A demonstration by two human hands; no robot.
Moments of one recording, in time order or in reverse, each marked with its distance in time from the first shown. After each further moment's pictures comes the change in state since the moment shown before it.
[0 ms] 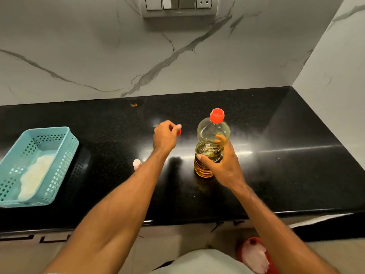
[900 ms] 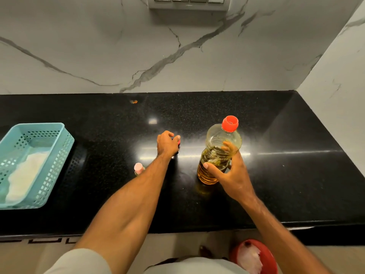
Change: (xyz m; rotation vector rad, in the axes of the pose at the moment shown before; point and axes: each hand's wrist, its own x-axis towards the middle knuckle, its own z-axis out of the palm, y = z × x) left_hand 0.035 -0.064 0.039 -0.141 -0.077 -0.295; right_hand -0.002 0.002 -0.001 0.036 -0.051 0.019
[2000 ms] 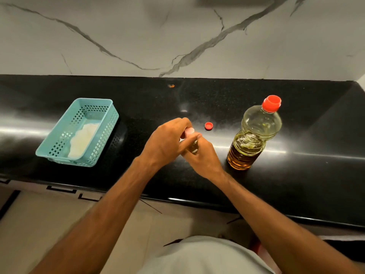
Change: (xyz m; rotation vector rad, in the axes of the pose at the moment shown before) left_hand -0.149 0.030 -0.149 0.612 0.011 0.773; right_hand -0.008 -0.060 0.127 0.006 -0.351 -0.162
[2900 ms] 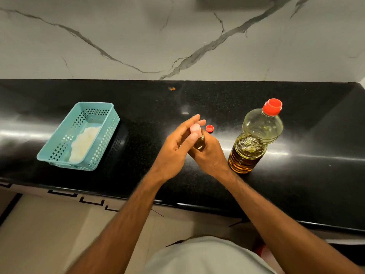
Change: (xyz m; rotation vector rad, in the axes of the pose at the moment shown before) left_hand -0.014 0.032 0.002 -0.938 0.007 -0.253; right_hand 0.009 -0.004 -0.015 0.161 0.056 -0.196
